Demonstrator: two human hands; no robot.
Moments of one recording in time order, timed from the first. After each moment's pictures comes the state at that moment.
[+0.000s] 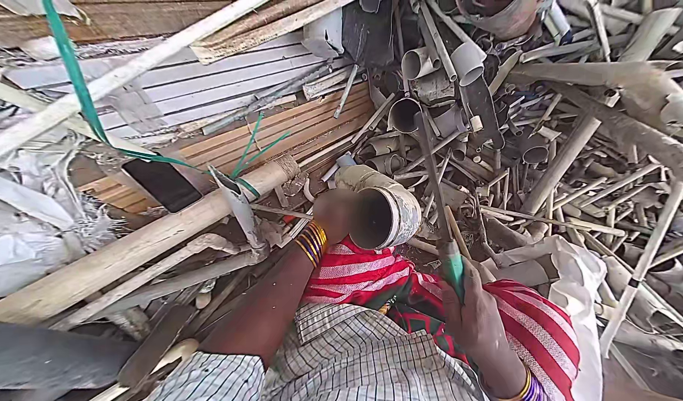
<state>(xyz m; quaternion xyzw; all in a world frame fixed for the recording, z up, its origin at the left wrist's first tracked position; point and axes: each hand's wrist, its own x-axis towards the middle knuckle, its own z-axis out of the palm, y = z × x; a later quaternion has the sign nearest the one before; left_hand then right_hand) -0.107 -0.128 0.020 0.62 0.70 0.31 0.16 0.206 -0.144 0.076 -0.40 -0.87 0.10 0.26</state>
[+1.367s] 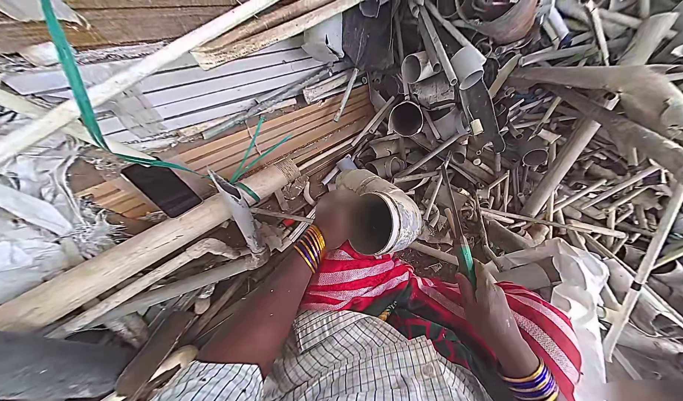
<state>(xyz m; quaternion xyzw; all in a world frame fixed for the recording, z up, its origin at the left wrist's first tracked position) -0.110 -0.128 0.028 0.61 0.71 0.30 0.19 0.217 -0.110 0.066 -0.53 -0.81 0.19 0.15</state>
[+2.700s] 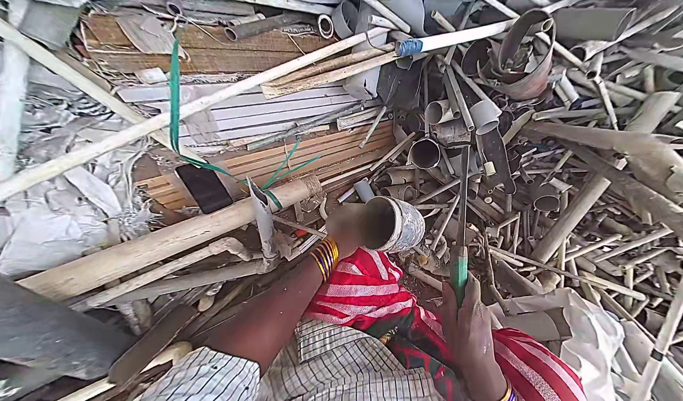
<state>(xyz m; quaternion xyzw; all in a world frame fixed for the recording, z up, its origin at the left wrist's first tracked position) -0.113 -0.122 0.037 0.47 0.78 0.29 0.29 0.168 -0.121 0.070 -0.45 -0.83 0.09 0.32</state>
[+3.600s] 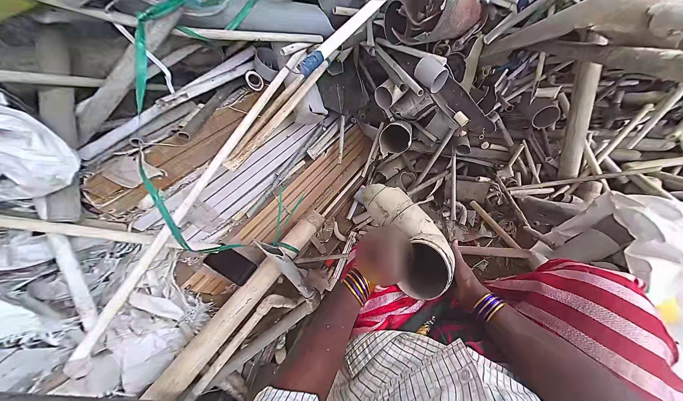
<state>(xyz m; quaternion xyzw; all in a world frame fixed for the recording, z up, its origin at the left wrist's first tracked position) -0.054 -0.123 0.053 0.76 0.63 0.11 0.13 0.139 -0.069 -0.047 -0.47 -0.25 0.78 0.34</state>
